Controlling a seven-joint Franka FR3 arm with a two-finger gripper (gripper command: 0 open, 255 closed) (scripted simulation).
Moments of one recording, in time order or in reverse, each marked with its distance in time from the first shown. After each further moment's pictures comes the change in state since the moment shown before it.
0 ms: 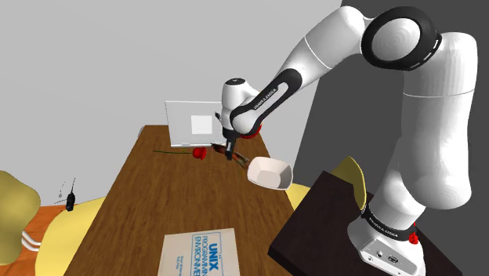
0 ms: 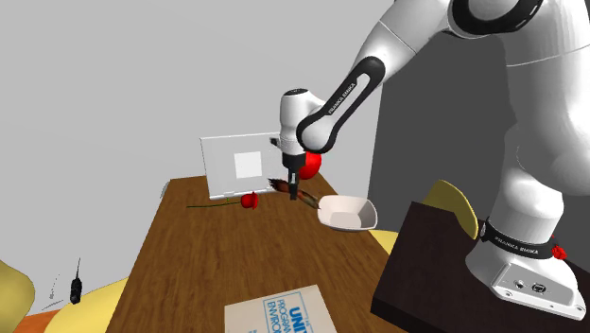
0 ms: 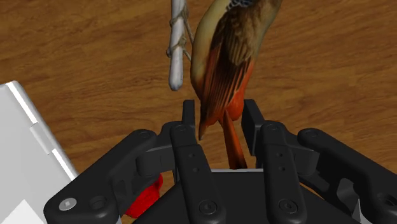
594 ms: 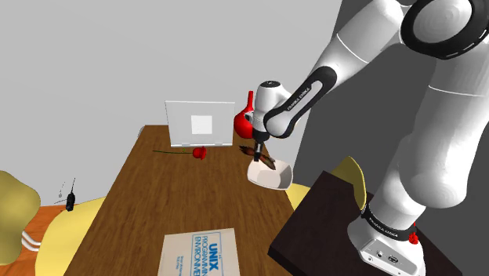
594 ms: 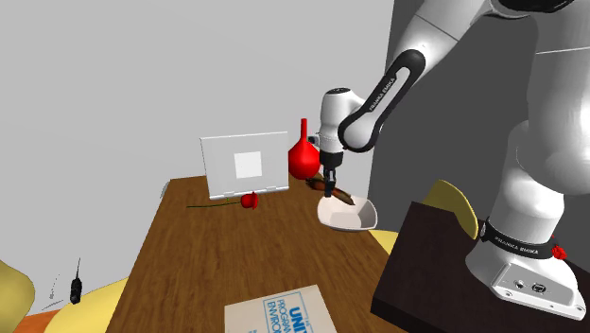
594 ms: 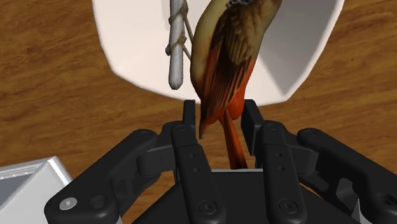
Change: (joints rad) arm -0.082 -0.225 -0.054 -0.350 -0.025 0.136 -0.106
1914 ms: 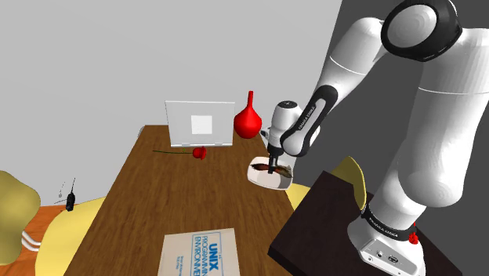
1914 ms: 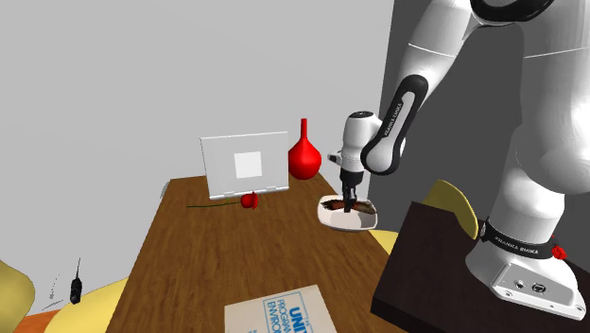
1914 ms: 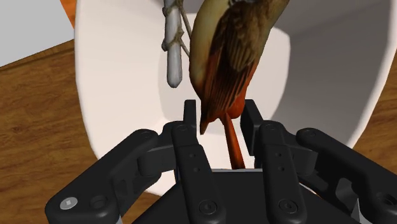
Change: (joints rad) arm -0.061 0.083 -0.057 -0.171 -0.040 0.263 -0.062
